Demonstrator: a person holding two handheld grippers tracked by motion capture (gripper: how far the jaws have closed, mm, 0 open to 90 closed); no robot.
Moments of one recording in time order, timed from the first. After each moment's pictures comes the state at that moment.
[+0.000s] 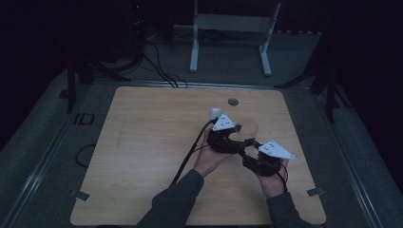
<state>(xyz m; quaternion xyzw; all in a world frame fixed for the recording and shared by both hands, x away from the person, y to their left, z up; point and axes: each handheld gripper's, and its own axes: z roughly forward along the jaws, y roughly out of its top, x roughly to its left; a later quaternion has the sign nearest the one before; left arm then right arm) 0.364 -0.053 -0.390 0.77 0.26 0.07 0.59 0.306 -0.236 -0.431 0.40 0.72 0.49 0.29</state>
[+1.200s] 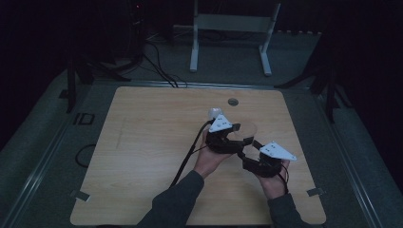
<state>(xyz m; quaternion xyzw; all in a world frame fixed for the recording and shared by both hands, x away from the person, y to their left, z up) 0.360 -0.048 -0.392 0.75 0.26 0.09 0.60 0.304 -0.240 -0.434 0.40 0.72 0.49 0.28</state>
